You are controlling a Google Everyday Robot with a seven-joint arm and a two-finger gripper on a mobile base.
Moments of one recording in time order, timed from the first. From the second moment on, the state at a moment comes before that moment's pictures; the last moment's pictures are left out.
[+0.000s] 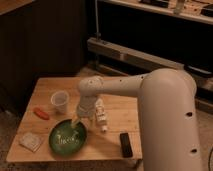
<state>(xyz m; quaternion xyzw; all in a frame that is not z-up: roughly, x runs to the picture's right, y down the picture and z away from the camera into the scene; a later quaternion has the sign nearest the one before) -0.135 0.191 0.786 -0.44 0.18 0.58 0.66</state>
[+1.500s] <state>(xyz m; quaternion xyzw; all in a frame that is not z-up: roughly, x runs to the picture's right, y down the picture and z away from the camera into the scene) -0.138 0.218 0.798 -0.44 0.11 0.54 0.71</state>
